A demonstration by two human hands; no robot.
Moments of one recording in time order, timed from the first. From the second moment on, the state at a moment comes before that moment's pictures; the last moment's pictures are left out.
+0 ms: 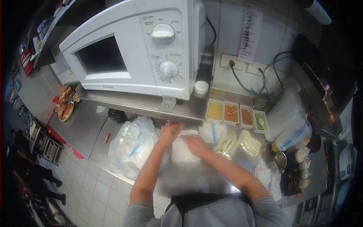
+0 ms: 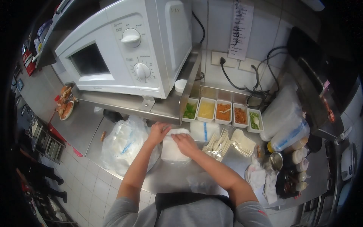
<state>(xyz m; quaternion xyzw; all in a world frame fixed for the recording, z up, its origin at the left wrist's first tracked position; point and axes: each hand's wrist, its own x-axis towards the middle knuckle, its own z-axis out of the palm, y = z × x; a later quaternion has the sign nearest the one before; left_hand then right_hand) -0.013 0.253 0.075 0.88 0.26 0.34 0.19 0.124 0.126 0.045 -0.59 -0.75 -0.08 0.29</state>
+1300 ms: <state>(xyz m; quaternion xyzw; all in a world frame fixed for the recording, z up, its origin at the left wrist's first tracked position) -0.046 0.257 0.068 0.80 0.25 0.10 0.54 0.136 0.117 0.086 -0.67 -0.62 0.24 0.34</state>
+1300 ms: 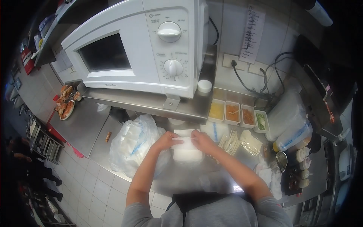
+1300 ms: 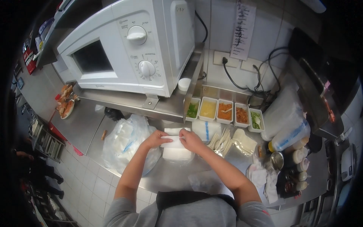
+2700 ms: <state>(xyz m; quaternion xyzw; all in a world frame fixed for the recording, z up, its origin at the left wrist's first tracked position) 0.049 0.003 0.037 0.88 0.27 0.28 0.27 0.249 -0.276 0.162 -0.77 -0.46 0.23 0.37</state>
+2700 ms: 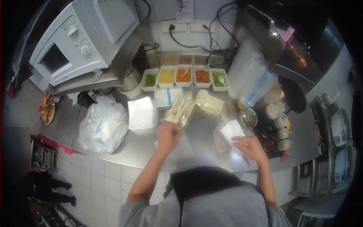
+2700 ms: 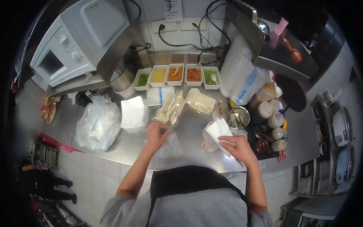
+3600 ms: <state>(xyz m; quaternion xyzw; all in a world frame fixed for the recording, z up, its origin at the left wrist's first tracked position) 0.034 -0.052 0.145 0.84 0.15 0.22 0.48 0.197 -0.152 0.147 -0.57 -0.73 0.20 0.31</state>
